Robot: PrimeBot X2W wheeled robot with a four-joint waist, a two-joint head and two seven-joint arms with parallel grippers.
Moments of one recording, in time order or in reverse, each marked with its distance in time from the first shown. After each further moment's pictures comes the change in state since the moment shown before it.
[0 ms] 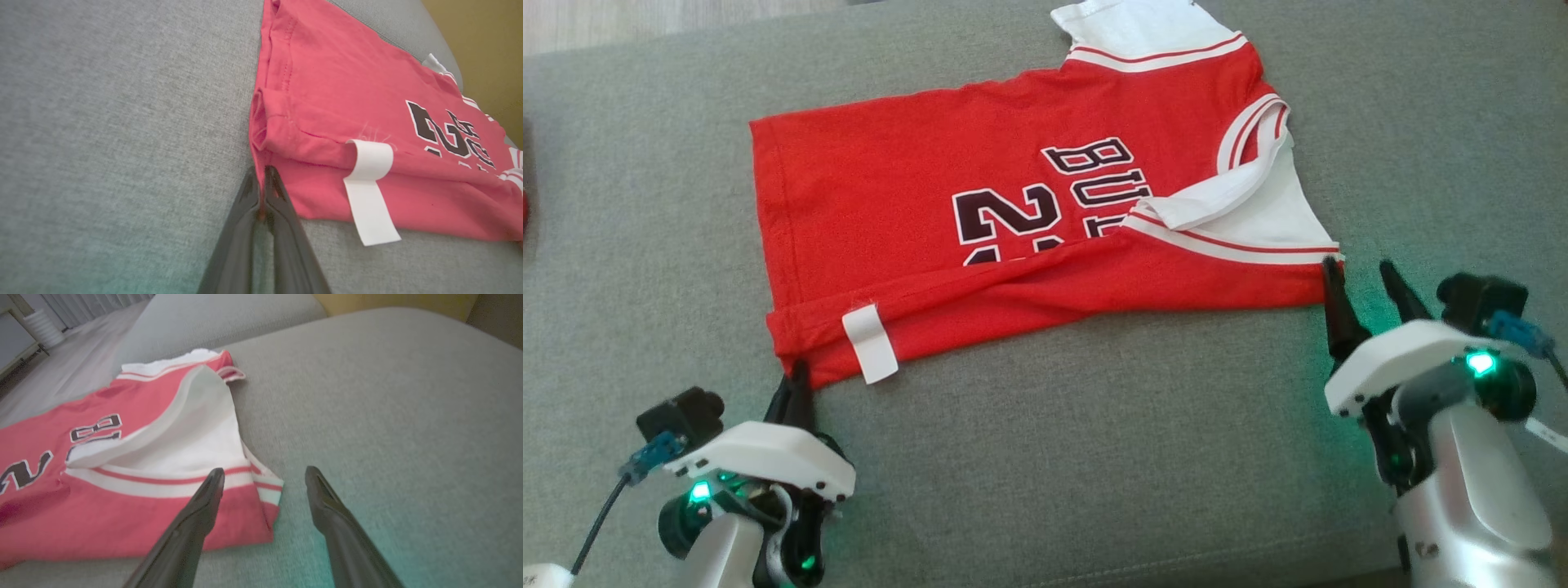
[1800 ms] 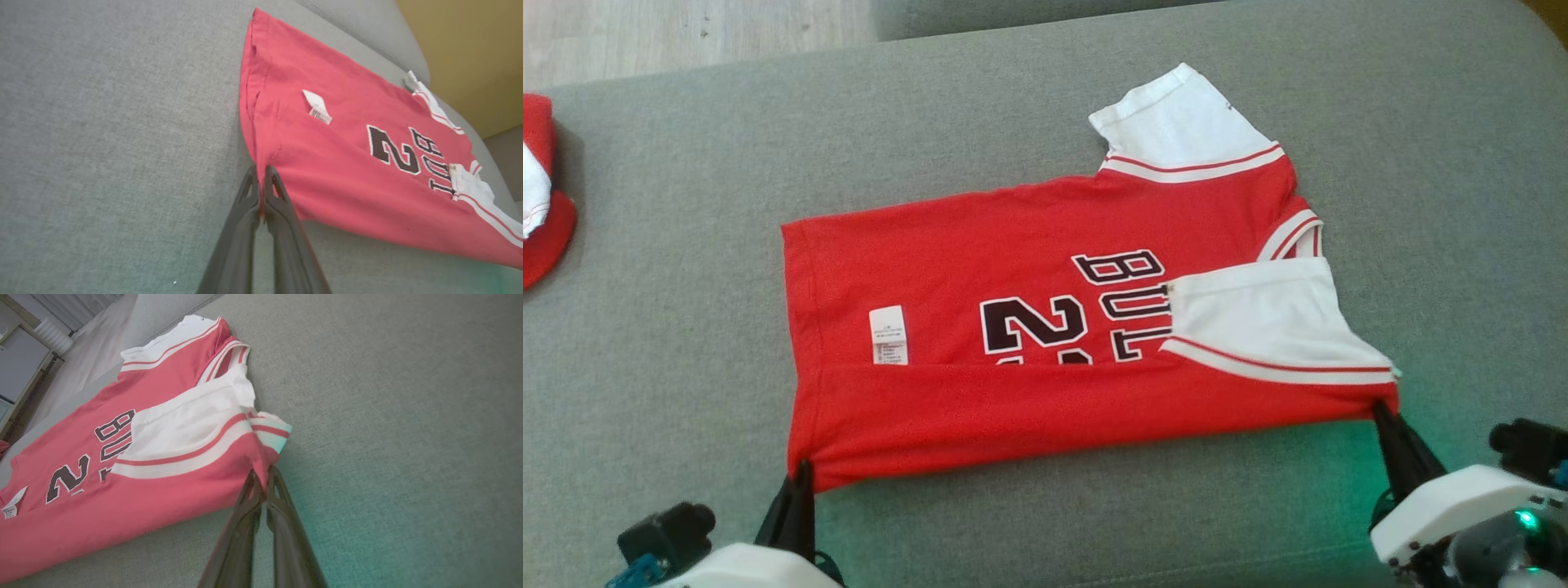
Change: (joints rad) left arm 0.352 0.094 -0.025 -0.404 -0.025 0.070 0.034; right arm 0.458 0.010 -0.047 -0.446 0.227 0.000 0.249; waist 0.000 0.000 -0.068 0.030
